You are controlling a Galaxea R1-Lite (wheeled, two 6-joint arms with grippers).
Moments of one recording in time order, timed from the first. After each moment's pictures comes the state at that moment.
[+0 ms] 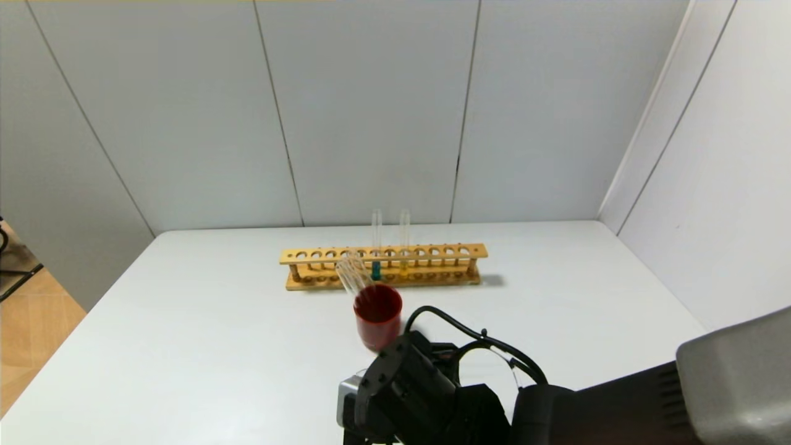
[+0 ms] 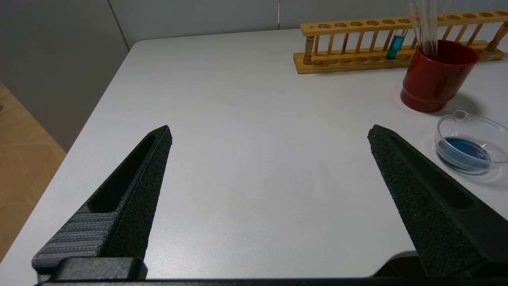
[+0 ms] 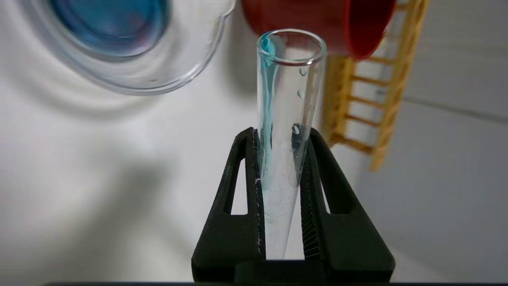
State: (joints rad) left arm 0.00 0.00 0.00 0.00 -0.01 0.02; right arm 1.09 2.05 -0.98 -0.18 -0.63 -0.68
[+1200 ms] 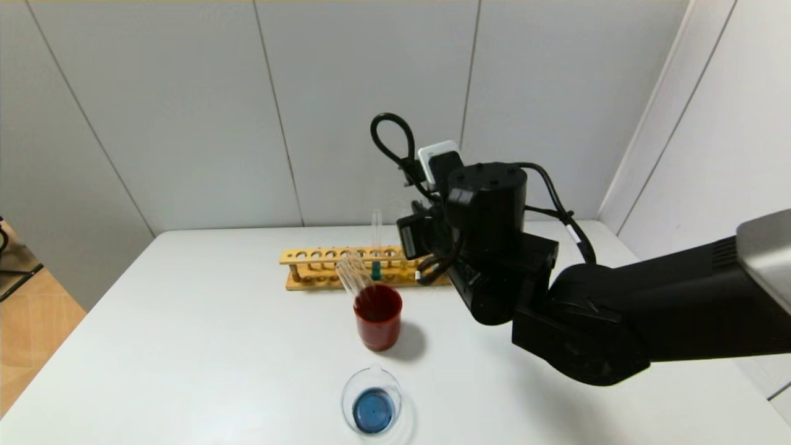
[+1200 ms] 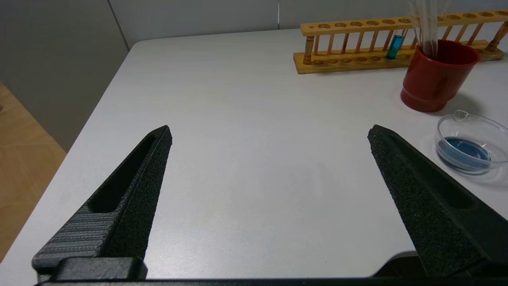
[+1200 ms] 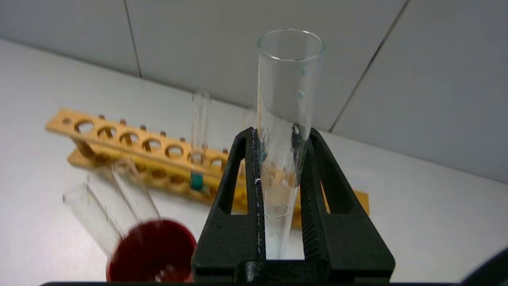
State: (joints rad) left arm 0.00 0.00 0.00 0.00 -0.01 0.02; right arm 0.82 2.01 -1.18 -0.71 -0.59 -0.08
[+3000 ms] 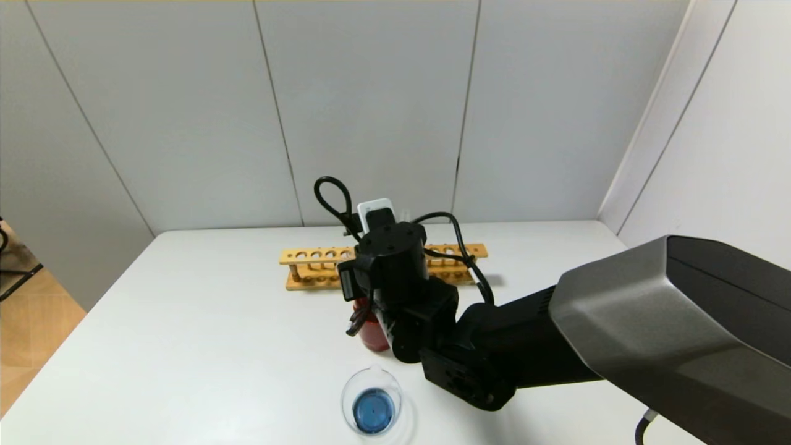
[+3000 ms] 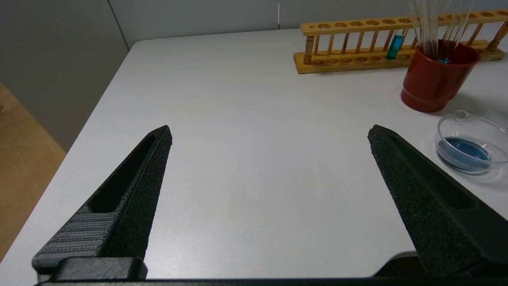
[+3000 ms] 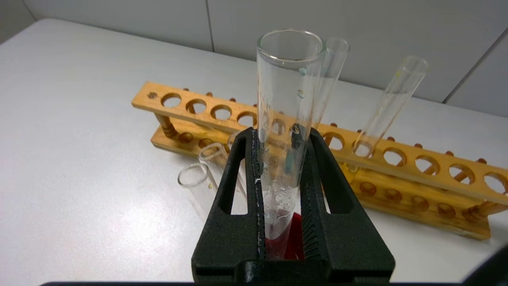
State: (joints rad) left arm 0.00 0.00 0.00 0.00 -0.01 0.02; right arm 0.92 2.26 -1.32 -0.72 -0.56 0.10
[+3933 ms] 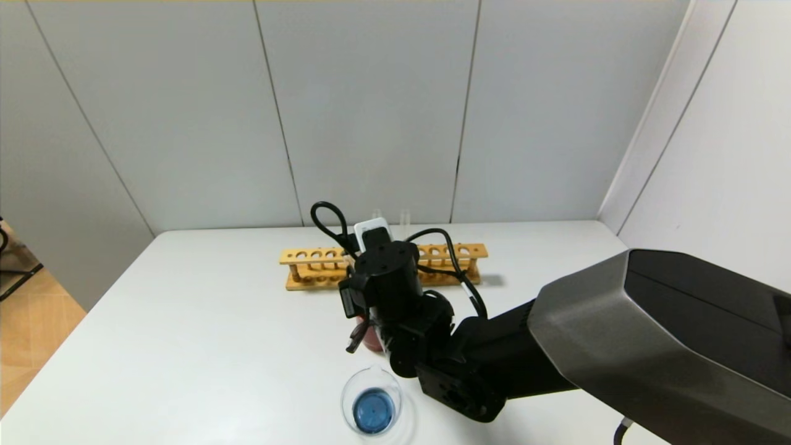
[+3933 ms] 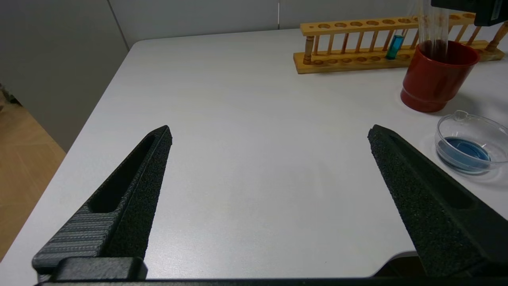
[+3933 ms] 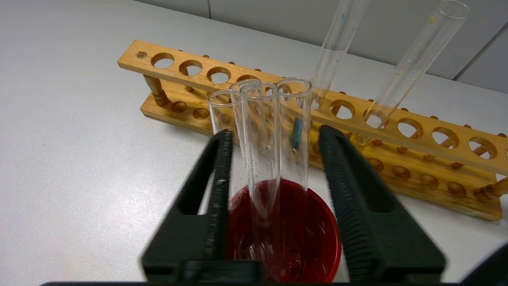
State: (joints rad) left arm 0.00 0.00 0.00 0.00 -0.01 0.02; right arm 0.93 2.30 -1.30 -0.72 -0.56 0.10
